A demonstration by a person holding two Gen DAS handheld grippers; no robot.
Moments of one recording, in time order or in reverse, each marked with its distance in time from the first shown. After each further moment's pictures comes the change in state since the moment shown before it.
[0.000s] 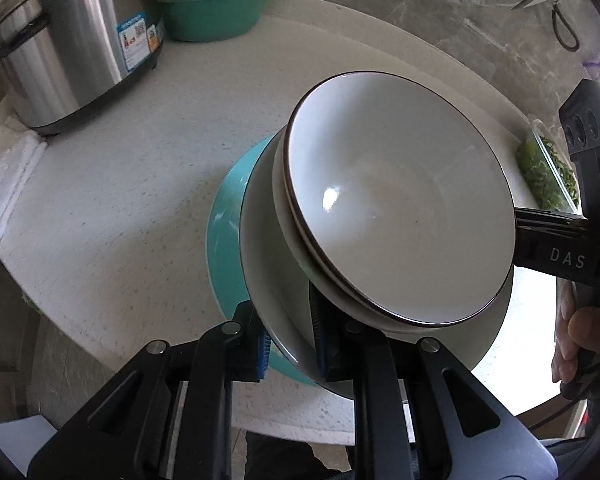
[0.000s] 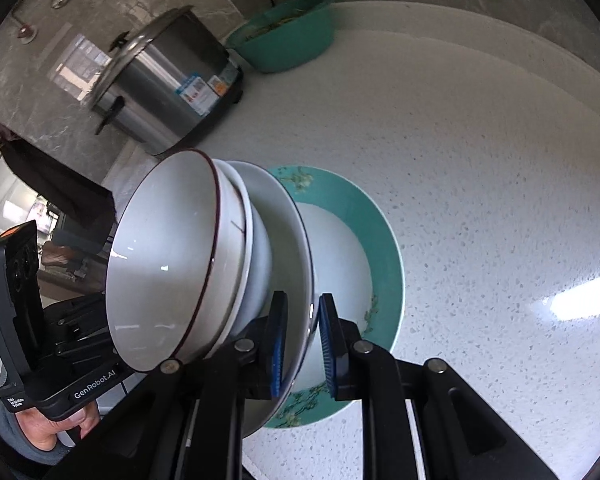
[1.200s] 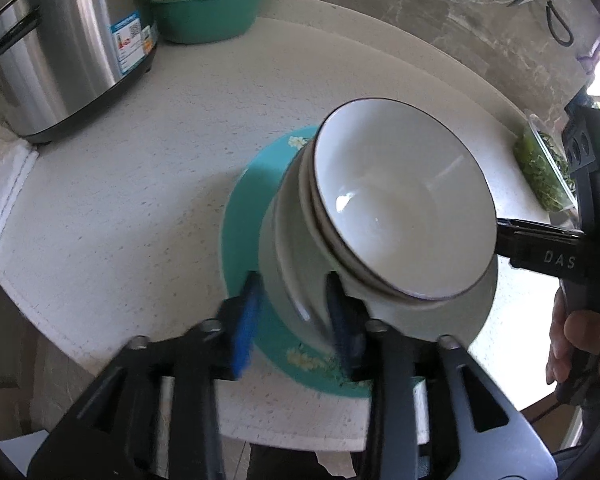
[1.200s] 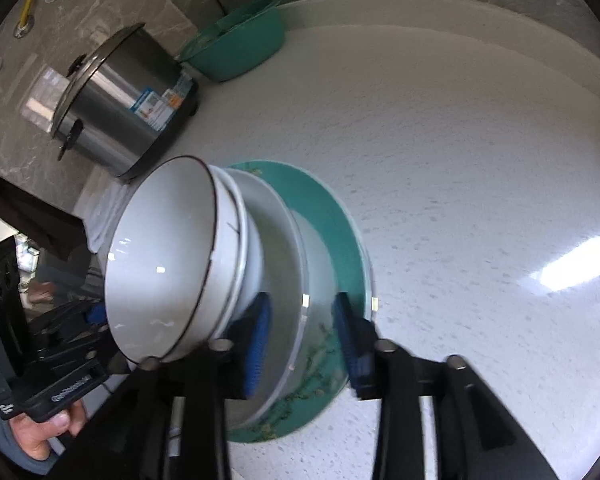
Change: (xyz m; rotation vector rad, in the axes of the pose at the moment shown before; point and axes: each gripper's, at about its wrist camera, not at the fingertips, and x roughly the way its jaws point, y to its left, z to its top) left arm 0.013 0.020 0.008 0.031 -0.012 -0.022; right arm 0.001 -0.016 -0.020 0.135 -0.057 -0.079
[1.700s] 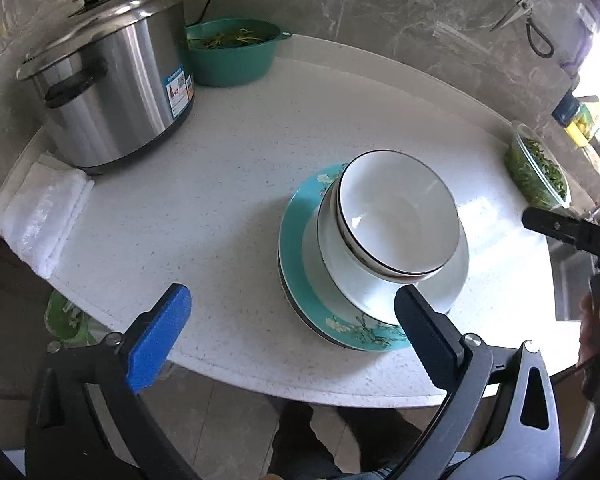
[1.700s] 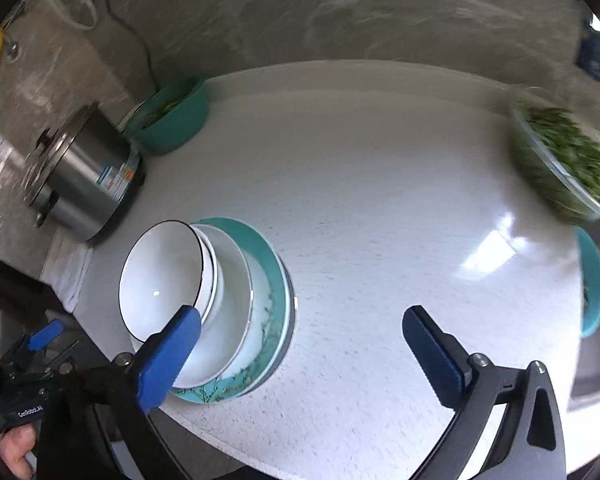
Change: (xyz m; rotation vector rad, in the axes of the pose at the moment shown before) left arm -0.085 0.008 -0.003 0.041 -0.068 0.058; right arm -0.108 0.009 -0.034 0.190 -0.181 -0.273
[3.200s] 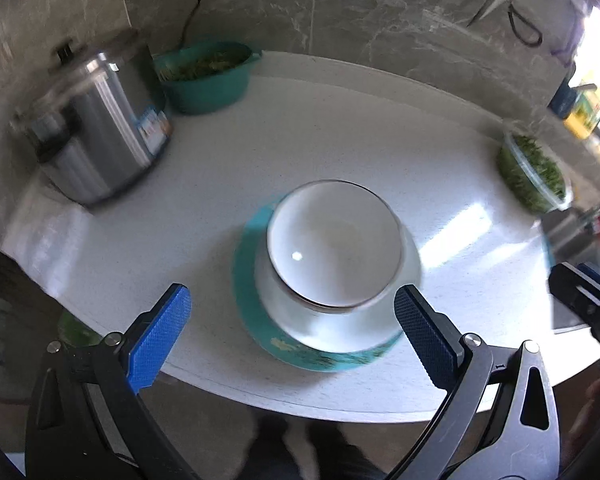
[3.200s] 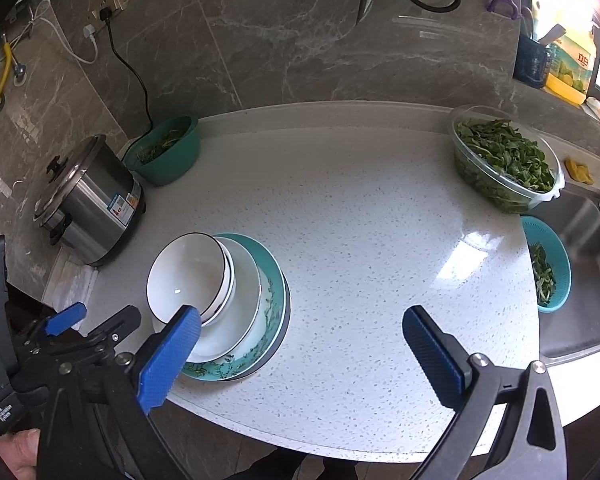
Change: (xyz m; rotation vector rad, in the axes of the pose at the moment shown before) left arm -0.020 -0.077 0.035 0.070 -0.024 0.089; right arm -0.070 0.021 -0.029 0.053 -0.123 -0.078
